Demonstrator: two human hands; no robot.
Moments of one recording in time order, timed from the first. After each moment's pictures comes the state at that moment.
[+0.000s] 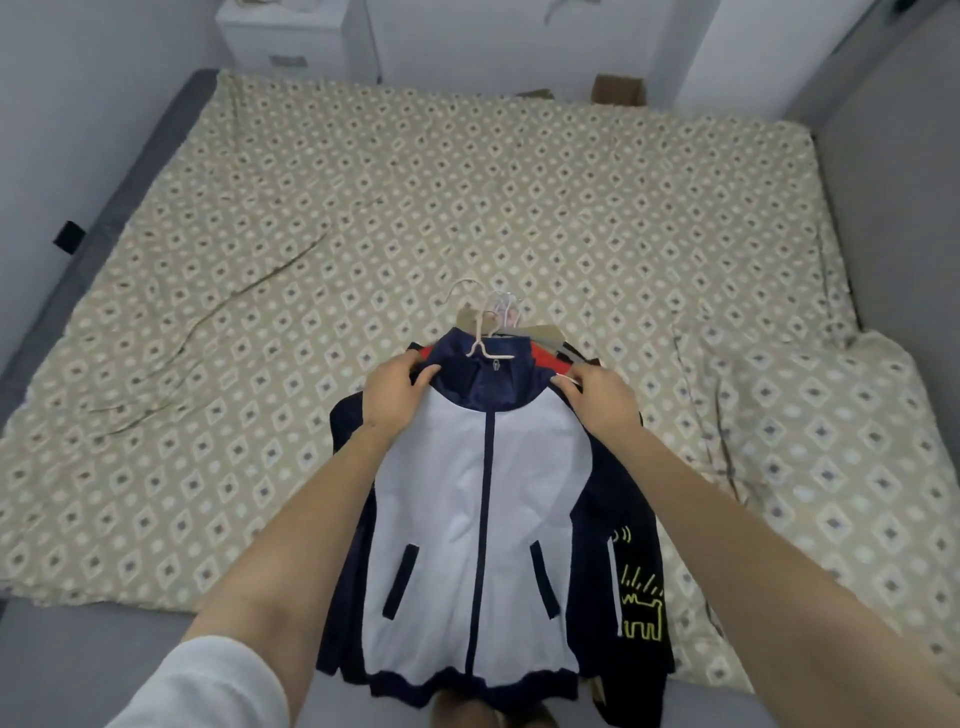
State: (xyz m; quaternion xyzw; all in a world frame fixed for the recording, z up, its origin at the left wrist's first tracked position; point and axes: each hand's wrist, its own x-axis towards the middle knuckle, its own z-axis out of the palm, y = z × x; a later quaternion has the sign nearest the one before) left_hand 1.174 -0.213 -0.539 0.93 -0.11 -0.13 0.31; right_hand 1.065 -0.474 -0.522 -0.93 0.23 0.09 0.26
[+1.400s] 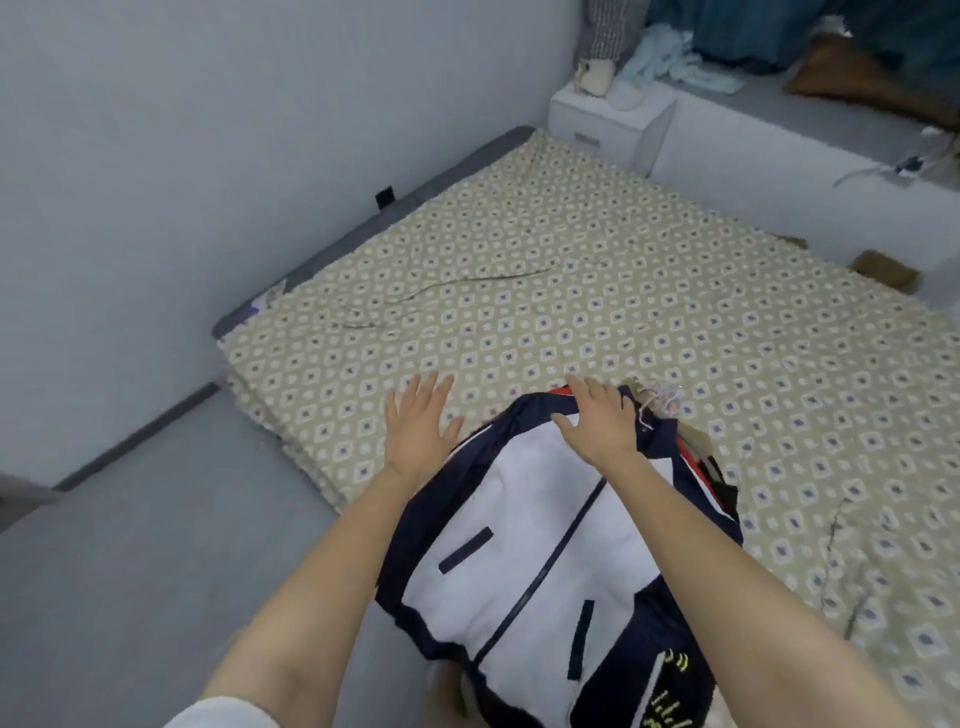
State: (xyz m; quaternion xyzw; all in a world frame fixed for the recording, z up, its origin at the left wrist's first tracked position) left_hand 1.024 -0.056 -0.490 0.98 0.07 -0.01 0.17; right_hand 1.099 -0.308 -0.471 -0.98 -0.10 0.13 0.10
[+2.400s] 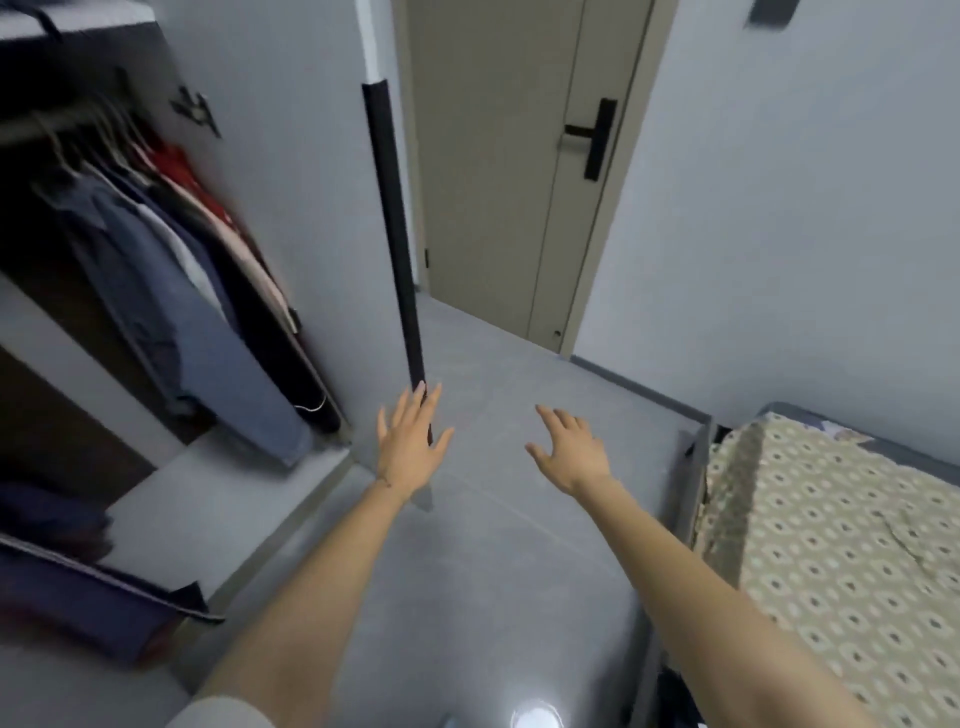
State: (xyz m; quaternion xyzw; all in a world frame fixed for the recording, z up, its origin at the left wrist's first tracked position) left_hand 0.342 0.178 -0.422 0.70 0.69 0.17 0.10; right_hand 0.589 0.177 -0.388 -0.66 -0.72 0.19 0.02
